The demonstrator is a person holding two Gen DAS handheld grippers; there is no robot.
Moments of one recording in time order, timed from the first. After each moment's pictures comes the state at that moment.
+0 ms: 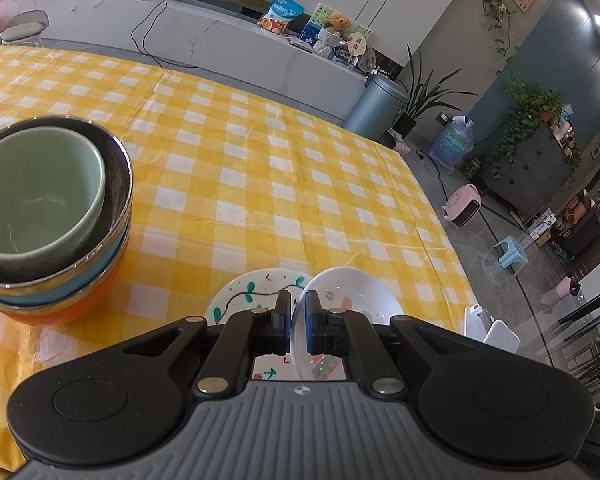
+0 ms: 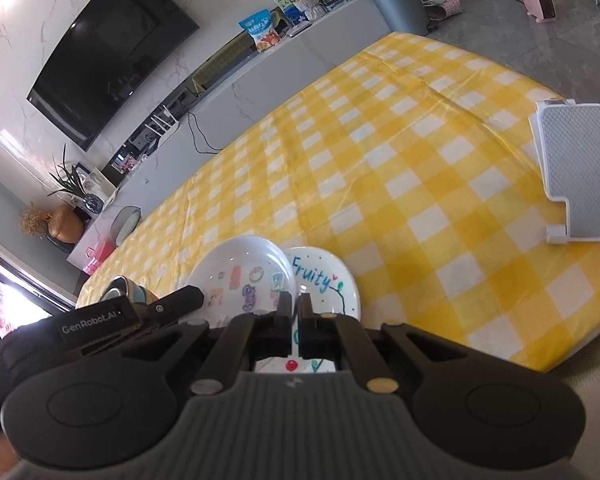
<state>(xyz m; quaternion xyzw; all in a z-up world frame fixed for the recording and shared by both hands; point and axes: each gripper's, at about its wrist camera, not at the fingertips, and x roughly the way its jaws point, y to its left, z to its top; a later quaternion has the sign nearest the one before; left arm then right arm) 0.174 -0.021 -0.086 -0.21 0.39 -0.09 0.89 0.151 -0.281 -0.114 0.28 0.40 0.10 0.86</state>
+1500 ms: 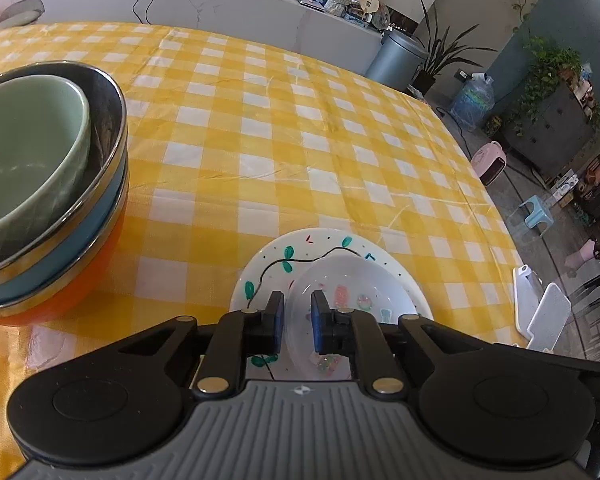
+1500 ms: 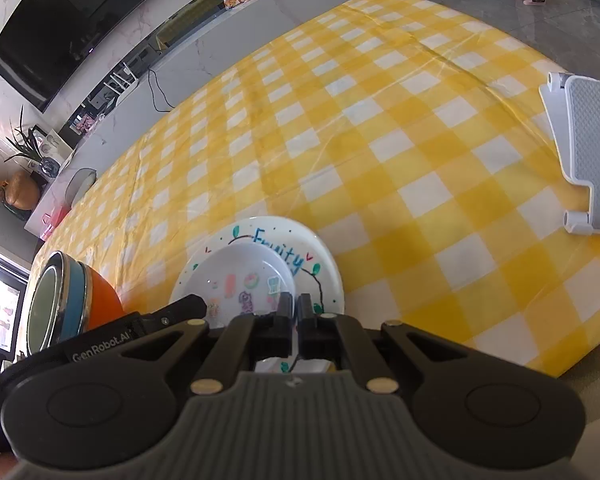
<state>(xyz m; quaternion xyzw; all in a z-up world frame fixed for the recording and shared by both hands) 0.191 -0.024 -0.124 -0.17 0.45 -0.08 0.88 0.188 -0.255 -0.143 0.24 0.47 0.06 0.85</state>
